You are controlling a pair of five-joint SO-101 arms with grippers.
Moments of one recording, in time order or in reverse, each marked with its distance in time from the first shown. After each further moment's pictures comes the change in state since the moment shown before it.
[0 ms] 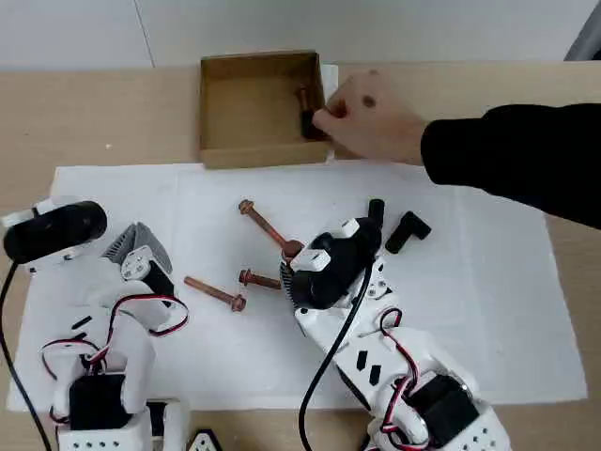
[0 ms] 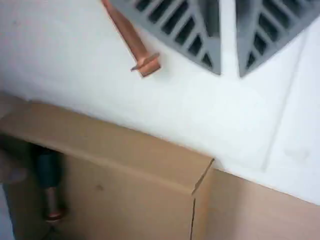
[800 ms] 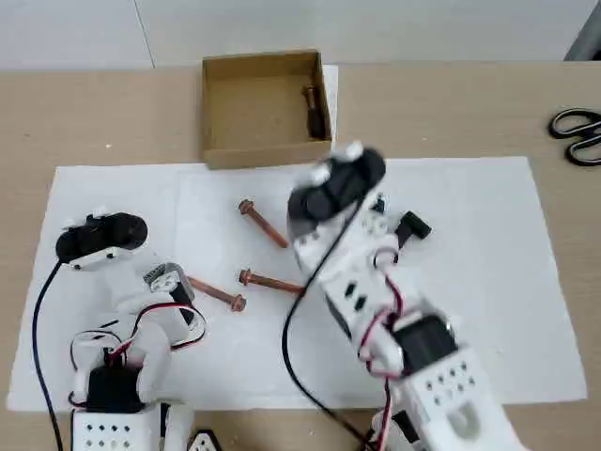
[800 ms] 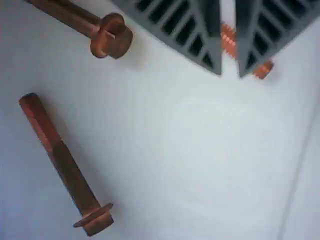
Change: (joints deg) left arm 4.0 0.0 9.7 6.6 0.0; right arm 9.9 28.7 -15.8 -10.8 -1.0
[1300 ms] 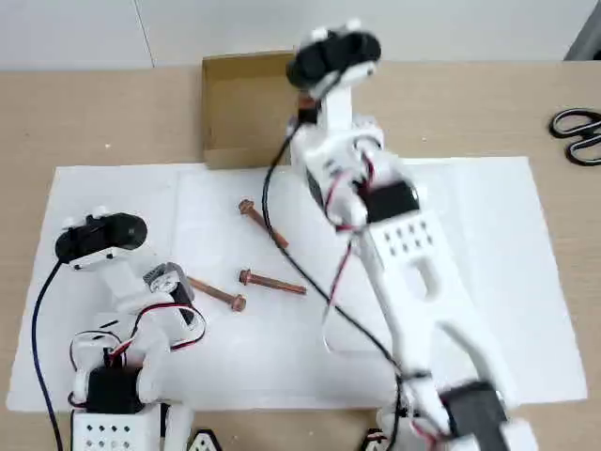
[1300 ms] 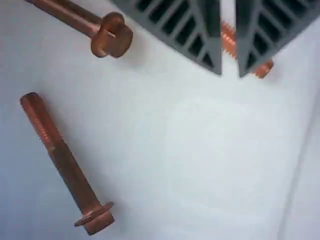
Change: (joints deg) left arm 0.0 0.0 0.0 0.0 0.0; right arm 7.0 45.4 -40.2 -0.4 -5.6
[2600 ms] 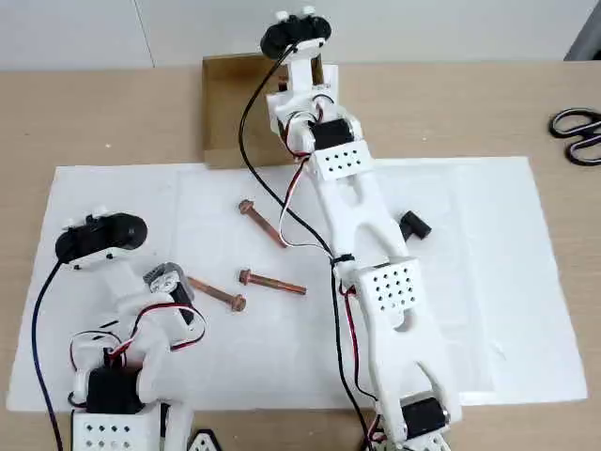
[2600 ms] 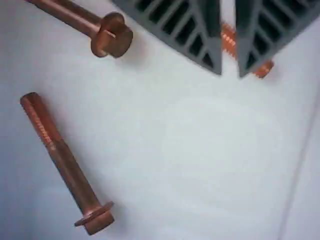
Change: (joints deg) left arm 0.0 0.0 0.0 0.0 0.0; right arm 2.0 71.8 -77.2 10.2 1.5
